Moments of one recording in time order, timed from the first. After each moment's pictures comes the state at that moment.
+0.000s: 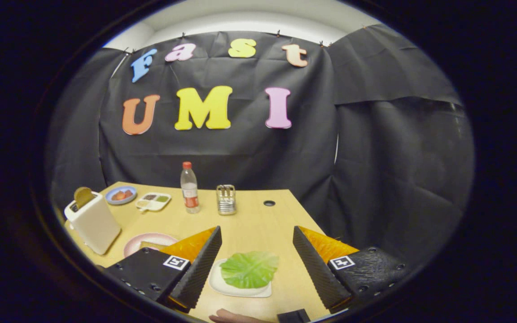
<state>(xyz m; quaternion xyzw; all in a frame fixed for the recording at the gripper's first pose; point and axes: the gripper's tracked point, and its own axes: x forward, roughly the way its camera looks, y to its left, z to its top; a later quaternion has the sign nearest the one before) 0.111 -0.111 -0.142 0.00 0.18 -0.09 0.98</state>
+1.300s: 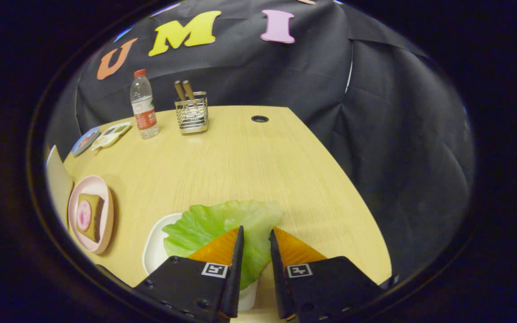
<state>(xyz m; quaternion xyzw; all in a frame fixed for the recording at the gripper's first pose) 0.177 -0.161 -0.312 -0.03 0.39 -0.11 0.92</state>
